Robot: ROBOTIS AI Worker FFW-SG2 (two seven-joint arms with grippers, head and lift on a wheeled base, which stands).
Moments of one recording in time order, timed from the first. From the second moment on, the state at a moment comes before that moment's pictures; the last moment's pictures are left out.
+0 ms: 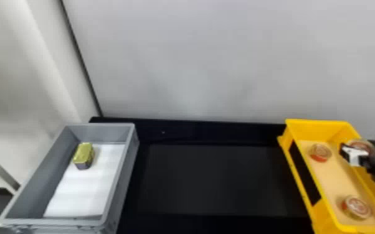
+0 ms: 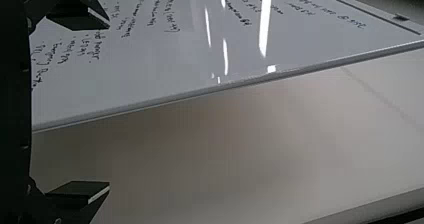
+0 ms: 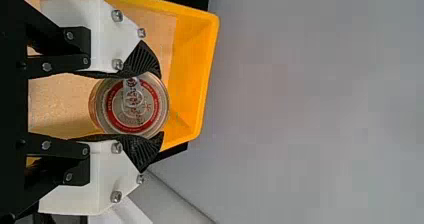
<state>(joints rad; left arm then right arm) 0.03 0.00 0.48 -2.33 -0.30 0.61 0.13 0.08 -0.23 -0.31 -1.97 0.19 0.89 0.19</state>
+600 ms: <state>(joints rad) 0.03 0.00 0.48 -2.33 -0.30 0.61 0.13 0.05 -0.23 -0.36 -1.77 0.16 0.83 0.17</state>
